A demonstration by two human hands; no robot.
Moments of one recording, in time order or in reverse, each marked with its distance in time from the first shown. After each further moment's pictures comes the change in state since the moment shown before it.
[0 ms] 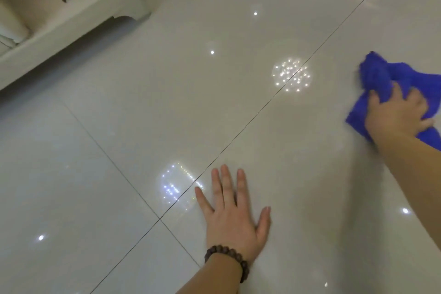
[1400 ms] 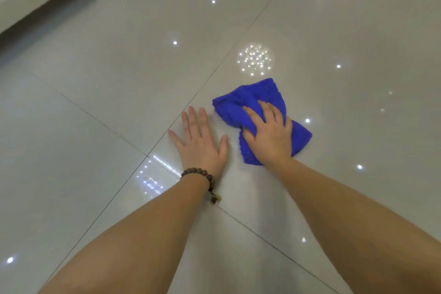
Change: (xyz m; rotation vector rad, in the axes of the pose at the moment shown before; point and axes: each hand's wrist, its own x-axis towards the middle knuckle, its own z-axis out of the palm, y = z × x) left_hand -0.016 -0.020 -0.015 -0.113 0.017 0.006; right_hand -0.251 0.044 0.017 -0.124 -0.157 -0.666
